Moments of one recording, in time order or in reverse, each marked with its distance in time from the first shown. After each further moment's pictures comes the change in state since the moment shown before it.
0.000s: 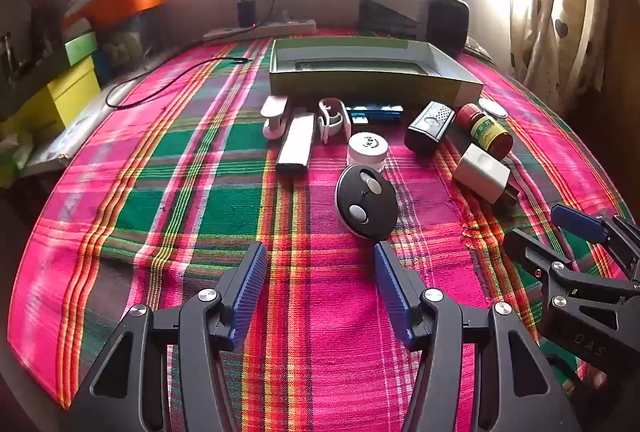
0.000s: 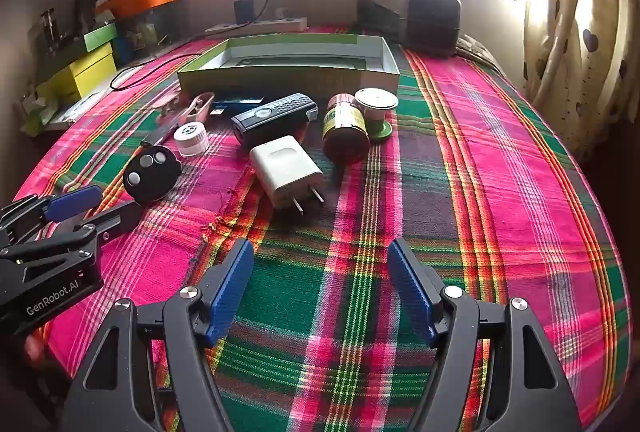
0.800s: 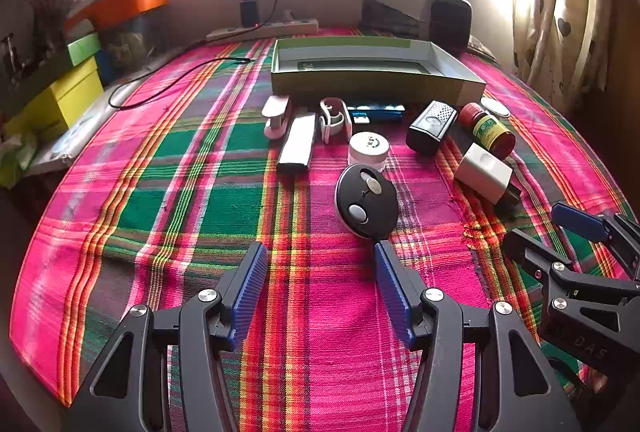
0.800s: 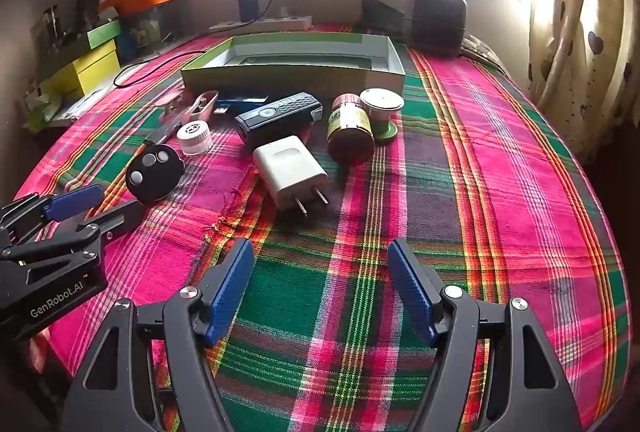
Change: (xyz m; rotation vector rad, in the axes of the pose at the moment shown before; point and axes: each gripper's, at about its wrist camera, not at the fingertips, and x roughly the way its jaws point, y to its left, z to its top) left arm 0.001 -0.003 0.000 0.007 -0.004 0.012; right arm 0.004 0.000 0.007 -0.012 0.005 0.009
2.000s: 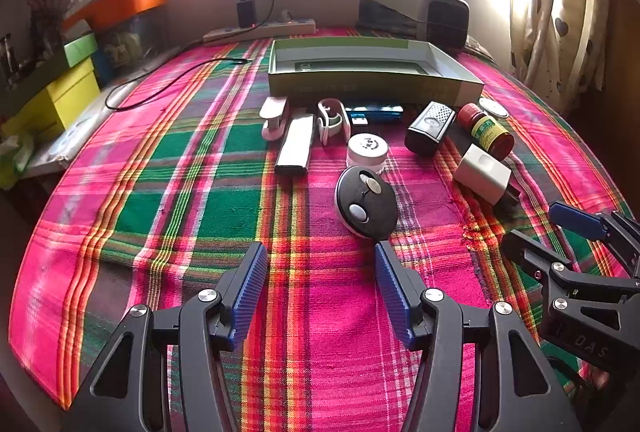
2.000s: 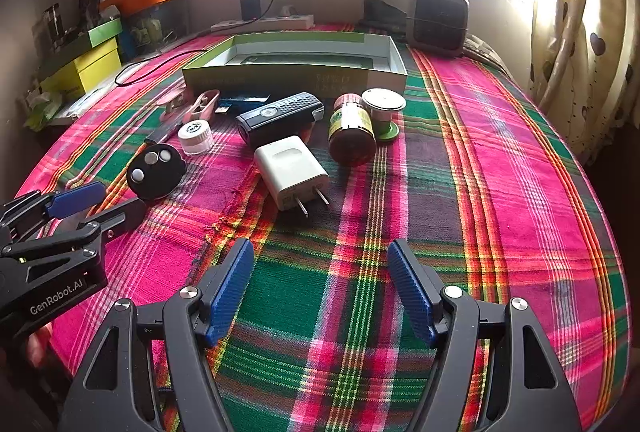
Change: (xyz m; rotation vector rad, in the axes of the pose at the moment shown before) left arm -0.002 -0.003 0.001 -0.004 0.001 -0.005; right arm 0.000 0.001 -0.003 -0.008 0.004 0.007
